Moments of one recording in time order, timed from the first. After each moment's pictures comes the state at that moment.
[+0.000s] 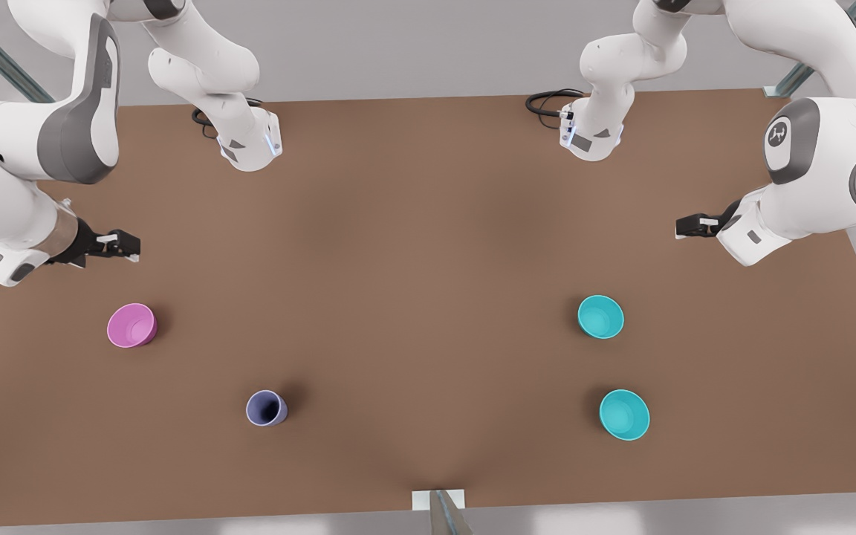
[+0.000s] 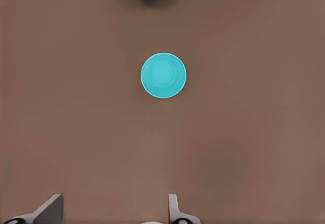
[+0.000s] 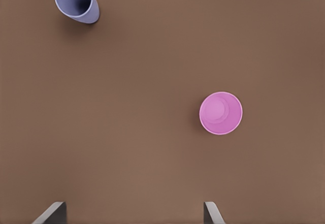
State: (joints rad) left arm 0.12 0.16 -0.15 -1.46 -0.03 1.35 0.06; right arm -0.03 0.12 0.00 -1.47 -0.07 1.45 -0.15
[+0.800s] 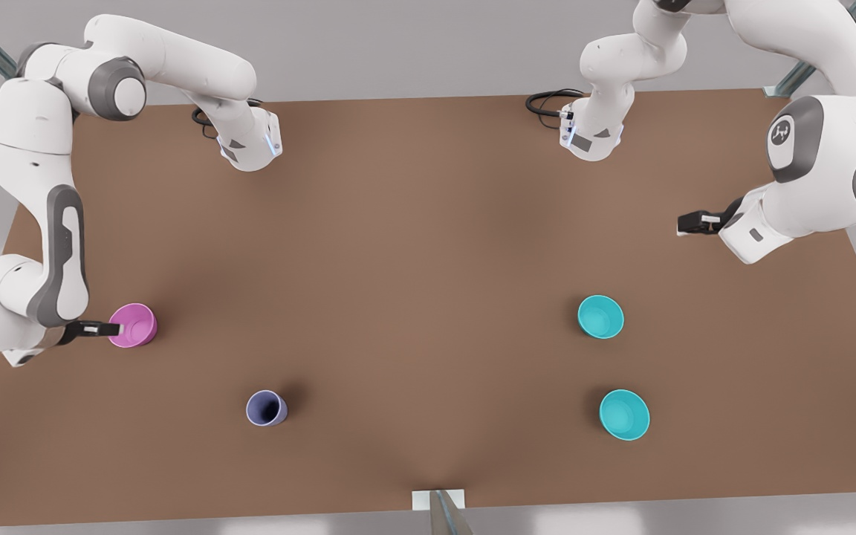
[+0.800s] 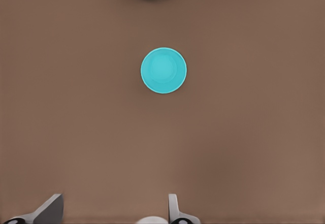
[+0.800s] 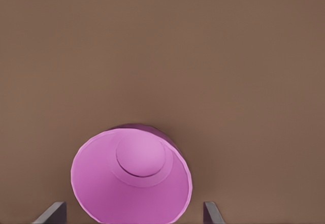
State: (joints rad) left arm 0.12 0.16 -0.14 -1.46 -0.03 1.32 0.07; right arm -0.41 0.64 0.01 -1.55 -0.01 1.91 -0.28
